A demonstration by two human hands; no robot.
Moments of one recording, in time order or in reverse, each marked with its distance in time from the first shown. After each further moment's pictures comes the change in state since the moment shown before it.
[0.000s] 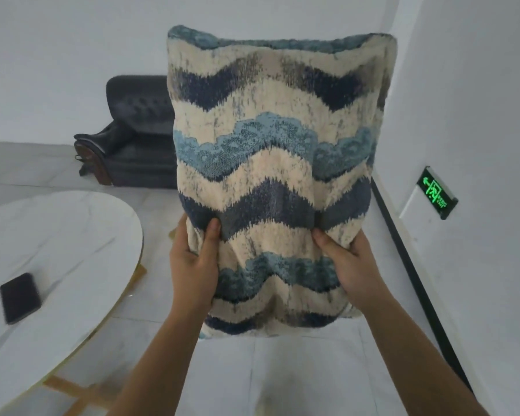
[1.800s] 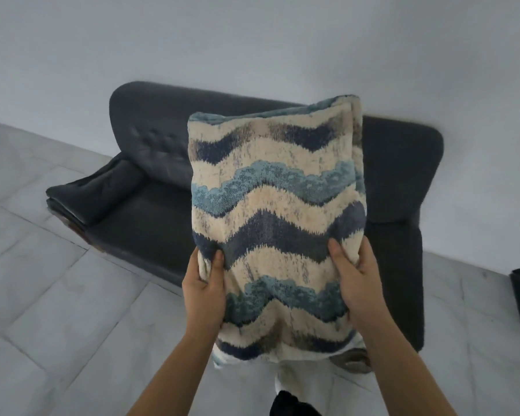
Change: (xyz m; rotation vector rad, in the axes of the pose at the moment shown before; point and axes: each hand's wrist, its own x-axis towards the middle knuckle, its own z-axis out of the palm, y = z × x) left_hand 1.263 -0.485 0.378 0.236 0.338 -0.277; right_hand 1.403 0.294 0.361 0.167 -0.163 0.263
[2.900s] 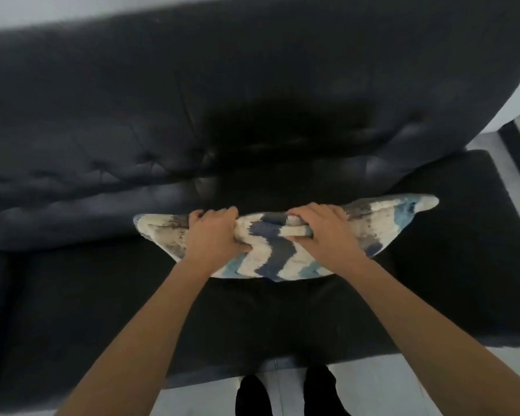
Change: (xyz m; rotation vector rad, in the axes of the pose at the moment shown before) left_hand 0.583 -0.212 0.222 1.295 -1.144 0.620; right_hand 0.452 0.258 0.179 -1.183 -0.051 -0.025
